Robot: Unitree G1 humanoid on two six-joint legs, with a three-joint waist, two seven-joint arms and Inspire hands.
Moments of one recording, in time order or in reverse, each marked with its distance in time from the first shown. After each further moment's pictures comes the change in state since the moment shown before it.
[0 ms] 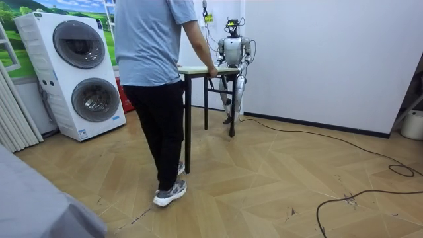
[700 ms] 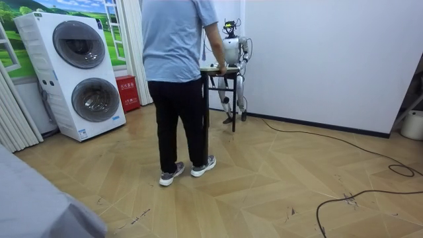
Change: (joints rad) left arm 0.113 -0.034 0.003 -0.002 0.020 0.036 -0.073; right arm 0.006 0.001 -0.012 0.023 -0.051 -0.002 0.011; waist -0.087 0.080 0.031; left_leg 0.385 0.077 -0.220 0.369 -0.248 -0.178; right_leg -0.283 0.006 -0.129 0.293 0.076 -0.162
